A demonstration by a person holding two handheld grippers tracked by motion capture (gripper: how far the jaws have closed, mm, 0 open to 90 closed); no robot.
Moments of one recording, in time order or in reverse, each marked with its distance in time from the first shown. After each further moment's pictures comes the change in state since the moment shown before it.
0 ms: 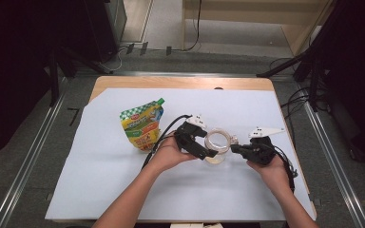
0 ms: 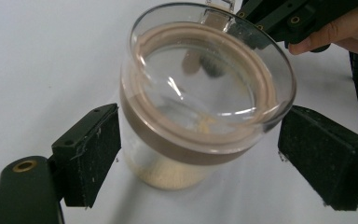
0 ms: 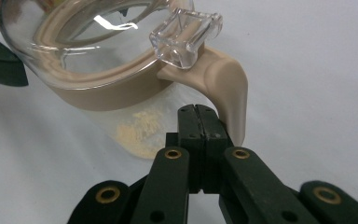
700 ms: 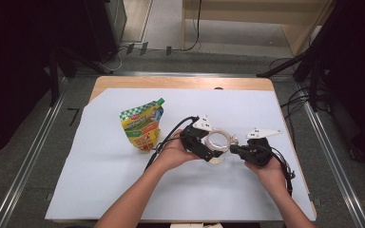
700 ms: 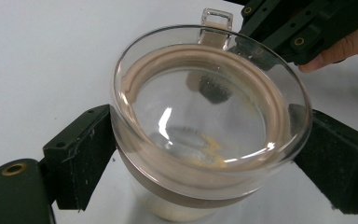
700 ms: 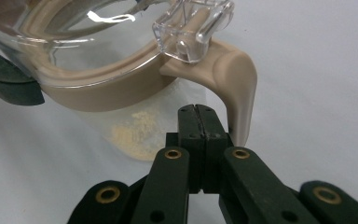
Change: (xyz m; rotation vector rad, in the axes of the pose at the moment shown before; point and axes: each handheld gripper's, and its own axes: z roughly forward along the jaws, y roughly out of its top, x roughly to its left) left arm -0.007 0.004 0.013 -0.040 0.060 0.090; right arm 0.006 -0.002 0.006 0.004 -0.040 0.004
